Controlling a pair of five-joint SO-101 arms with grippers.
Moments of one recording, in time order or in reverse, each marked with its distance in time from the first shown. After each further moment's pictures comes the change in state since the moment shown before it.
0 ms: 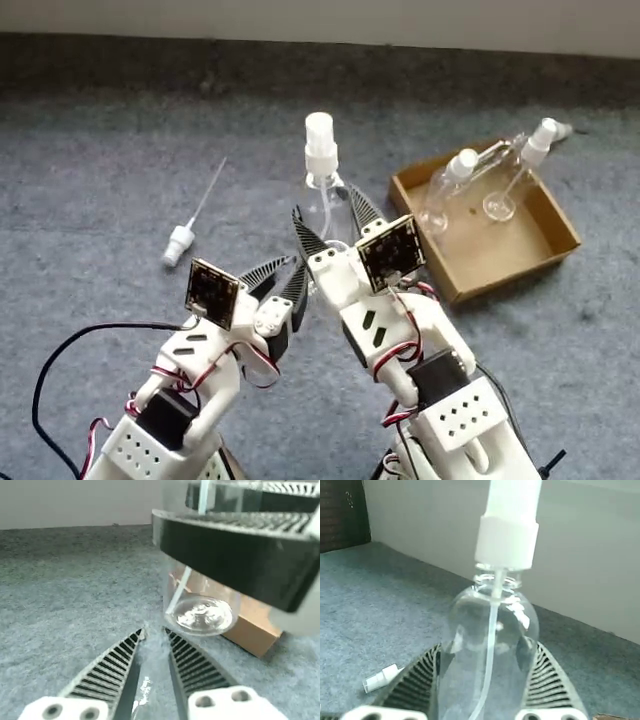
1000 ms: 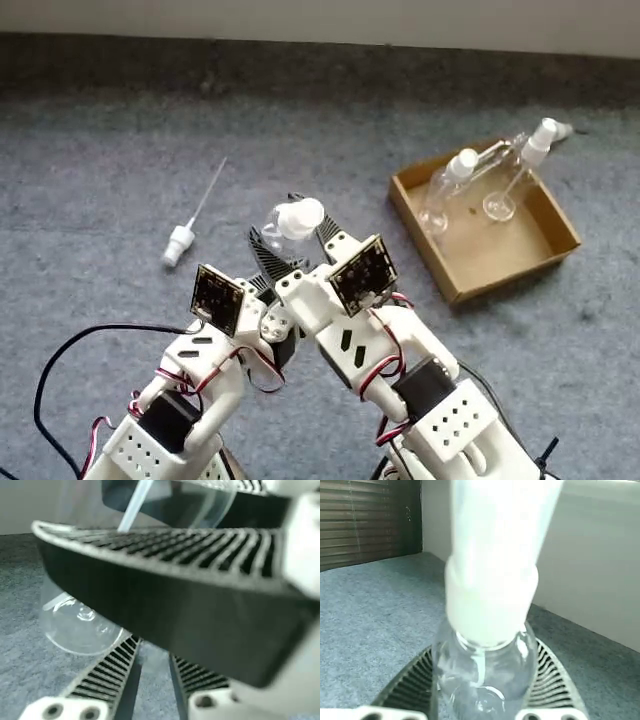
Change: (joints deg) left arm -1.1 0.0 -0.2 -2.2 0.3; right arm -10.2 0.0 -0.1 -1.2 0.0
